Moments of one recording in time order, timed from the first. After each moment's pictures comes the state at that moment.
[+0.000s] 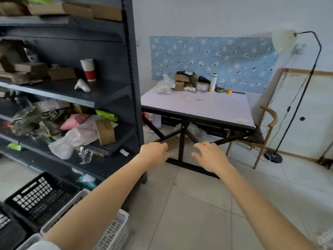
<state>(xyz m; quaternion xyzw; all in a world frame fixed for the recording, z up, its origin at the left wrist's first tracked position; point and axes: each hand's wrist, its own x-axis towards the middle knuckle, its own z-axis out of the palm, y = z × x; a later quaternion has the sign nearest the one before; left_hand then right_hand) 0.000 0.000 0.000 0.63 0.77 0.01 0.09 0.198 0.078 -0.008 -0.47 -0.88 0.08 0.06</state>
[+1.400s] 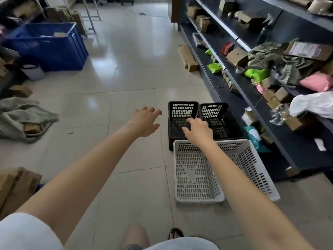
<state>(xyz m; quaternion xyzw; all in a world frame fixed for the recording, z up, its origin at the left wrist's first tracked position) -0.367 -0.793 -0.069 0.19 0.98 -0.03 0.08 -0.338 -0.593 -0.108 -0.06 -0.98 0.17 -0.08</state>
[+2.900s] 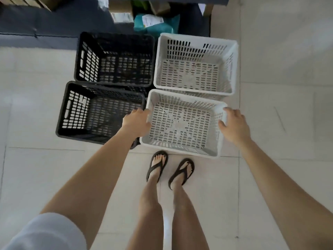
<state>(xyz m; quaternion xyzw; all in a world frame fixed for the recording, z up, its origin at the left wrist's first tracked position) -0.726 -0.533 -0.396 0.63 0.67 -0.21 0.32 -0.408 -0.518 -0.401 -0.73 -0.63 0.26 -0.09</state>
